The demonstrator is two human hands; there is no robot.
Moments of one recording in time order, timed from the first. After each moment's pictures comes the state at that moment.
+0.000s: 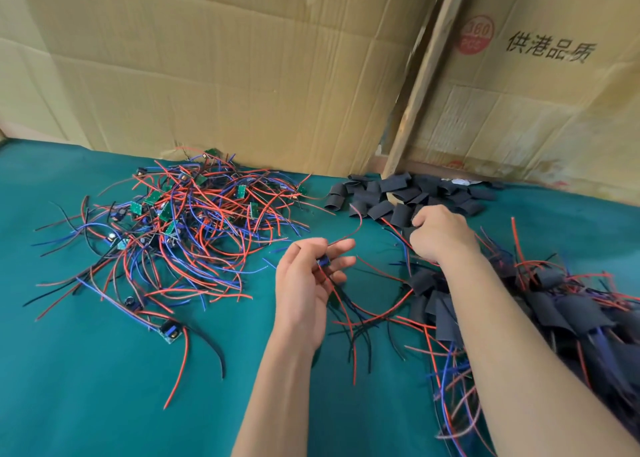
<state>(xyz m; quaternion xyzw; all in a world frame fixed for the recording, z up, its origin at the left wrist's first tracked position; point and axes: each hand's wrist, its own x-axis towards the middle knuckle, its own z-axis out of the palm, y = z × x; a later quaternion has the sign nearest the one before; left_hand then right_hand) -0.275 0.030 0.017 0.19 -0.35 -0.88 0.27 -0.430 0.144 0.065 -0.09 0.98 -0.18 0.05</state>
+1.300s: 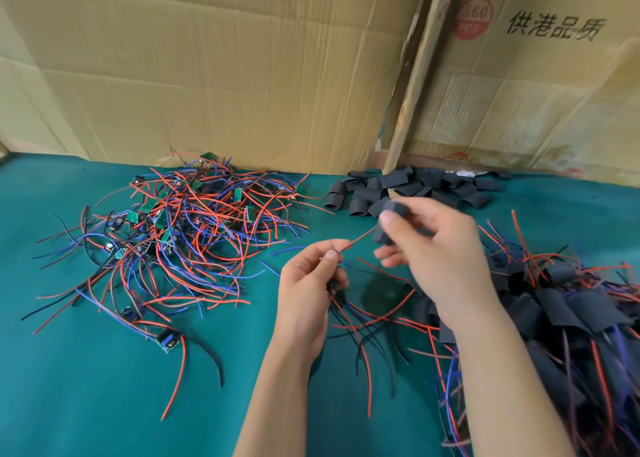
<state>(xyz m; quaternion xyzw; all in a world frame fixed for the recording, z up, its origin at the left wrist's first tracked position) -0.280 0.034 0.001 0.17 -0.47 -0.82 0.28 -0.356 0.152 0.068 -0.19 0.74 -0.65 0.04</state>
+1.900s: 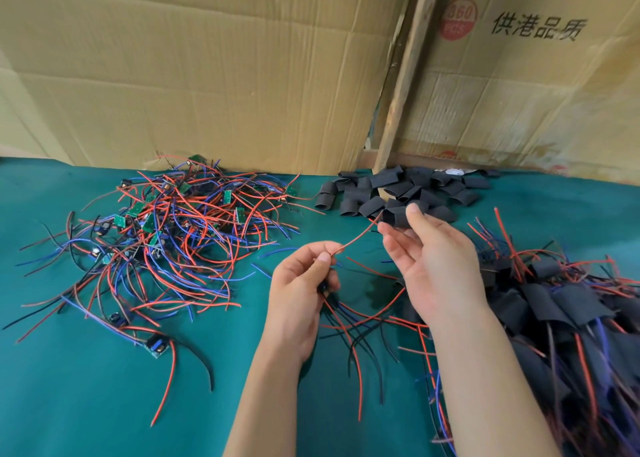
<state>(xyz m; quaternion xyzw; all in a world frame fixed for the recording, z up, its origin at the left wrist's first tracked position) -0.280 0.032 -0.002 0.15 -0.49 -0.82 0.26 -0.358 0.150 0.064 0.02 0.46 -0.88 0.13</state>
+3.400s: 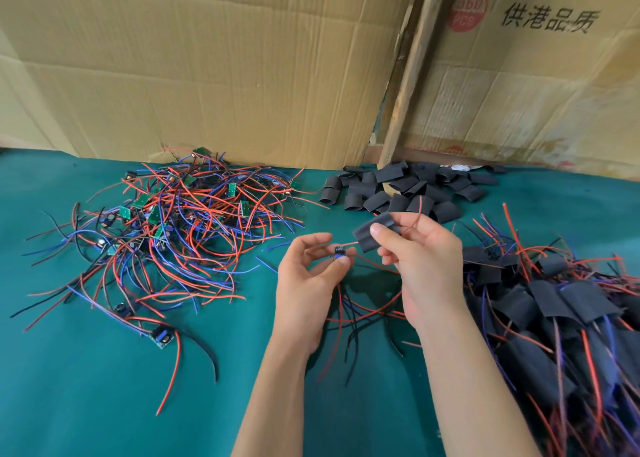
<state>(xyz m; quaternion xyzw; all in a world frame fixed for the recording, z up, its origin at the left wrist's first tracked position) -0.278 0.036 -0.004 0.18 -0.52 -0.78 0.29 -0.355 0.141 0.038 -0.10 0.62 -0.77 0.07</state>
